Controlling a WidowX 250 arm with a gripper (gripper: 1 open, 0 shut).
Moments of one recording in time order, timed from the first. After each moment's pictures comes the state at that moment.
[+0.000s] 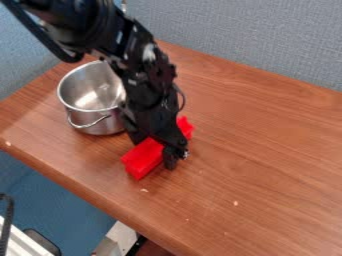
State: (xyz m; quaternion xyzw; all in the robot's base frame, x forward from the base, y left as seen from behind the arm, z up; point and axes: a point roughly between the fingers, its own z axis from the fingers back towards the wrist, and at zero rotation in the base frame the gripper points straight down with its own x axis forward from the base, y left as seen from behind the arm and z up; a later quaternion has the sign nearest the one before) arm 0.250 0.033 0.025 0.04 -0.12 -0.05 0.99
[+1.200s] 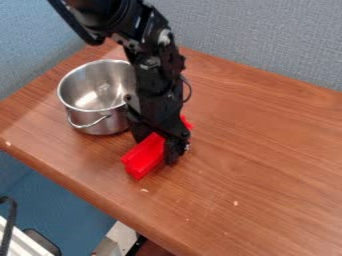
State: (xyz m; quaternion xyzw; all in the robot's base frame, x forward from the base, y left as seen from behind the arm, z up) arm 0.256 0.035 0.031 0.03 -0.05 -0.09 0.99
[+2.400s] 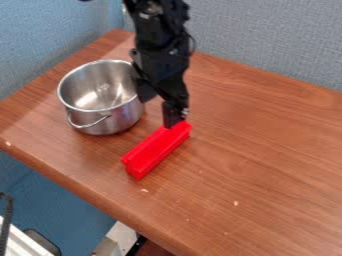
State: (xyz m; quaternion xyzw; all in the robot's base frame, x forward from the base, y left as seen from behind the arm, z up) arm 0.270 0.043 0.080 0.05 -0.07 -0.18 0.98
